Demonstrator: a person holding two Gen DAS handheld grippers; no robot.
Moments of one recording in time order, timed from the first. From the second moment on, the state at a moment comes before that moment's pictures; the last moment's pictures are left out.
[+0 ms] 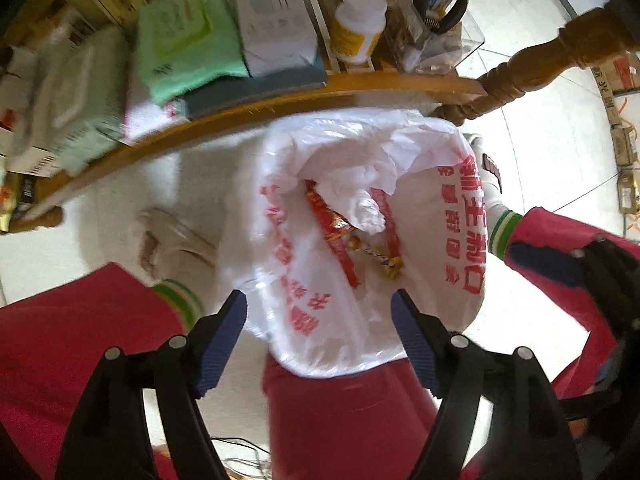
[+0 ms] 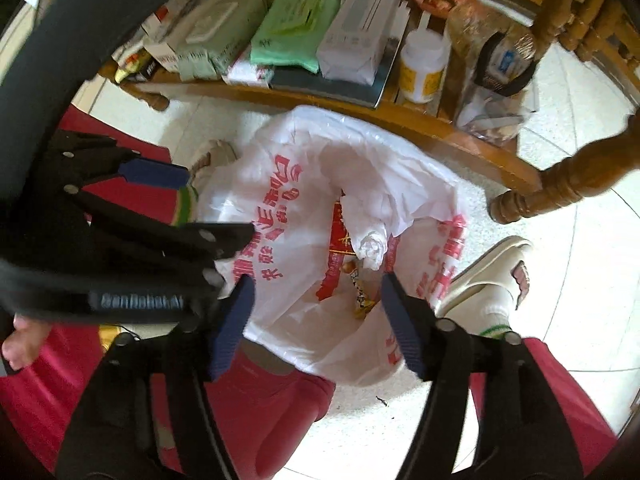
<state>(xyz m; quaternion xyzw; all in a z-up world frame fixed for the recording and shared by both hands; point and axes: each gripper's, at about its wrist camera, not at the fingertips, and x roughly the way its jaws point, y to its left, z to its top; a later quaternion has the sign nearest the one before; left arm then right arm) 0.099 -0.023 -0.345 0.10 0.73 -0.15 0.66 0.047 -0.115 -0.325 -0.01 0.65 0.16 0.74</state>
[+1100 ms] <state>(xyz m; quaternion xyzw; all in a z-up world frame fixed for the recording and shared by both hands) 0.242 -0.022 0.016 0.15 0.64 -0.19 0.73 0.136 -0.186 0.090 -0.11 0.35 0.17 0.91</state>
